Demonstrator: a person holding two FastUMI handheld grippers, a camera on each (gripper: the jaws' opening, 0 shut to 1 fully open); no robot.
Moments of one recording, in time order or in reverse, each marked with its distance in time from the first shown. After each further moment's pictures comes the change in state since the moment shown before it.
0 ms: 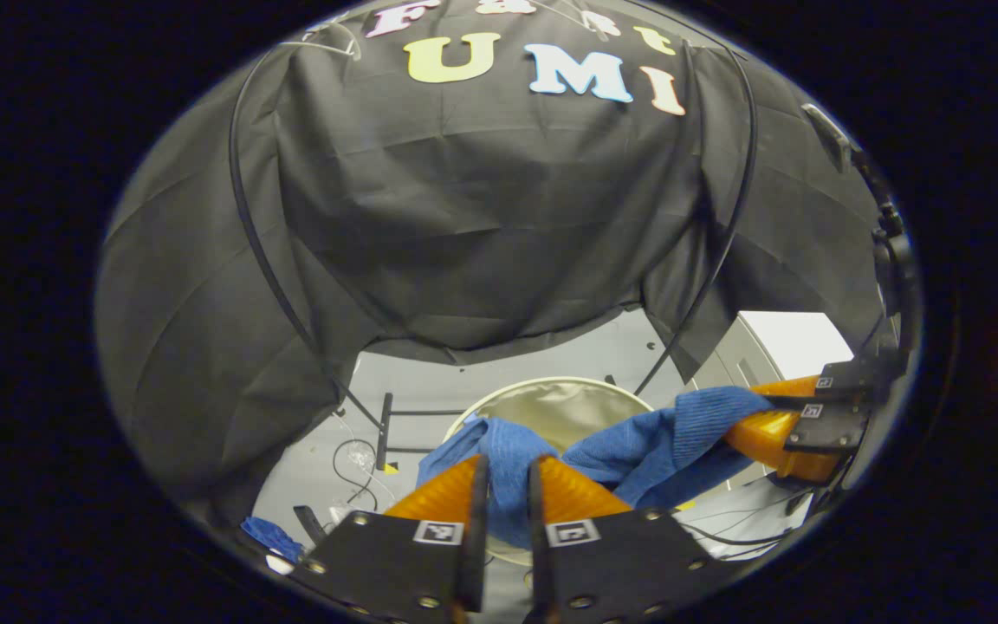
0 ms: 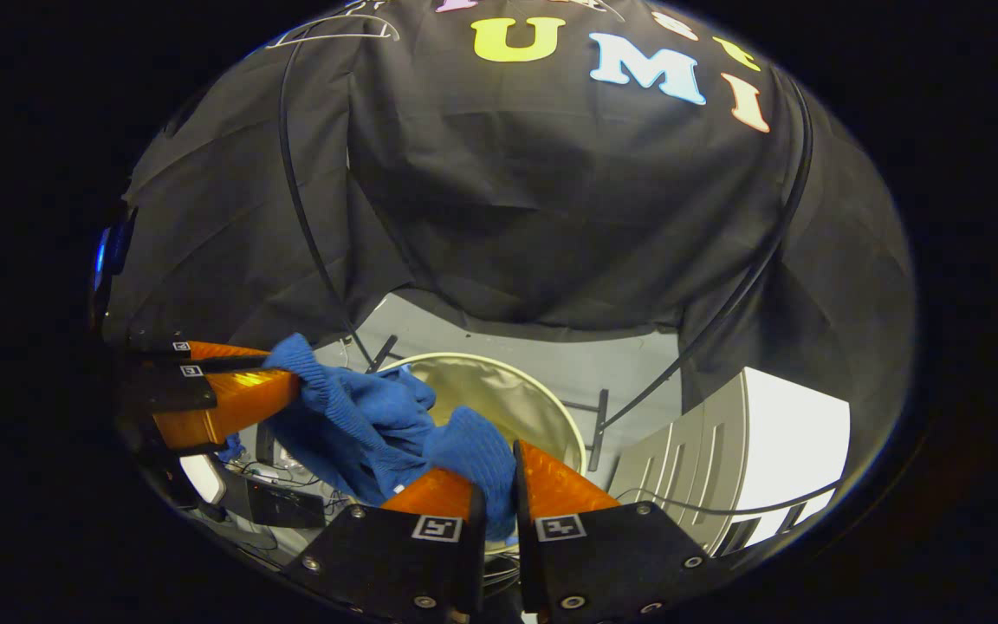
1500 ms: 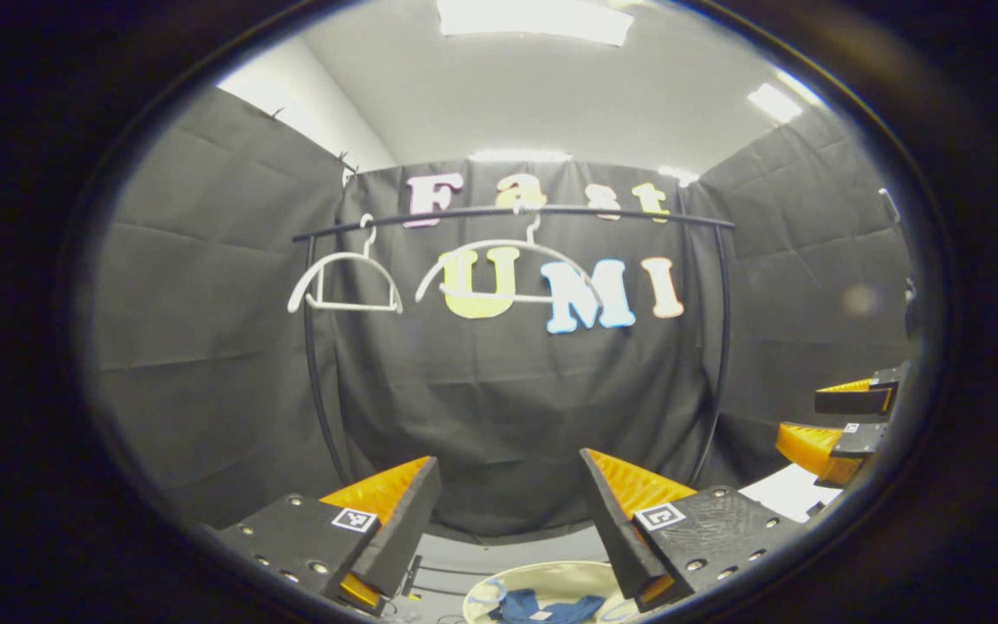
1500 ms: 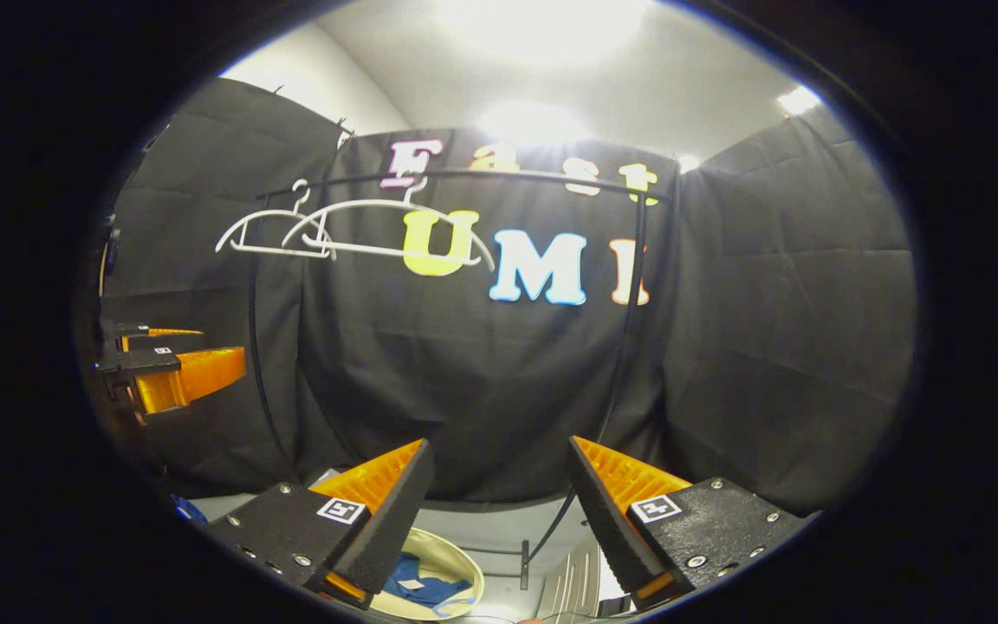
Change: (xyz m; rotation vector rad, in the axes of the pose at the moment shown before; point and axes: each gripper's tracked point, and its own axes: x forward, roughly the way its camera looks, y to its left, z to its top) left arm -0.279 -0.023 0.265 0.005 -0.764 0.119; right arm -0.290 -0.109 0.167 0.038 -0.753 -0.249
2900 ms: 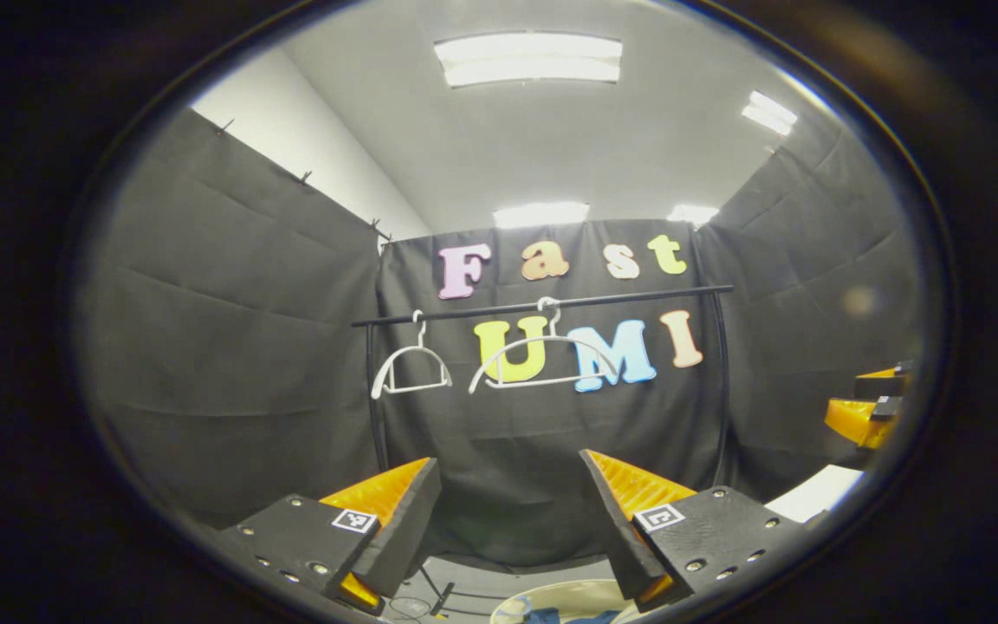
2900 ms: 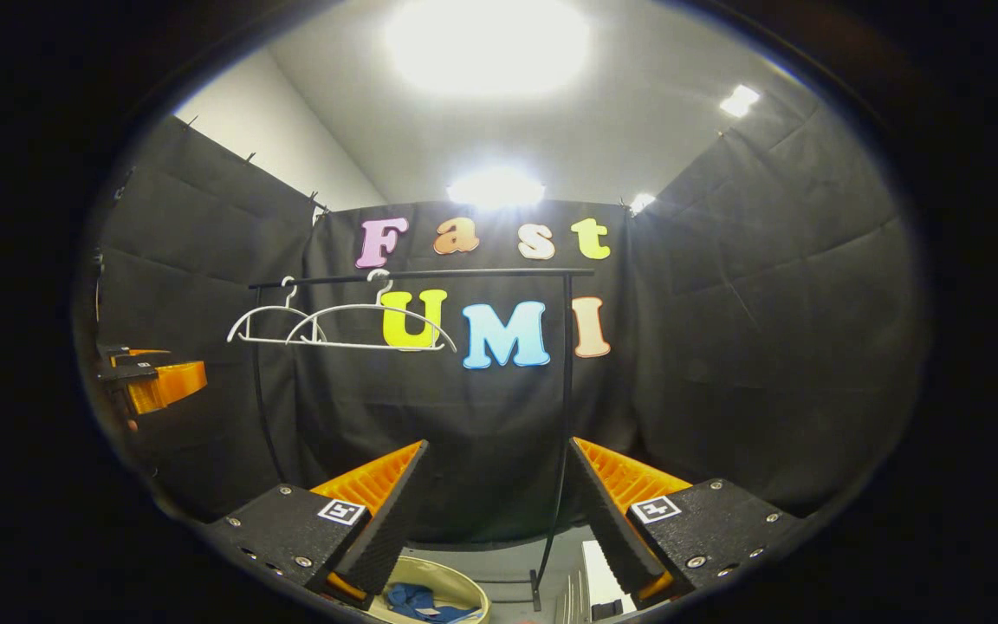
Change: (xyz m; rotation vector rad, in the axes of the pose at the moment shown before) left arm -0.110 0.015 0.076 0.069 -0.175 0.118; right arm -0.095 -0.051 0.048 0.103 -0.182 -0.049
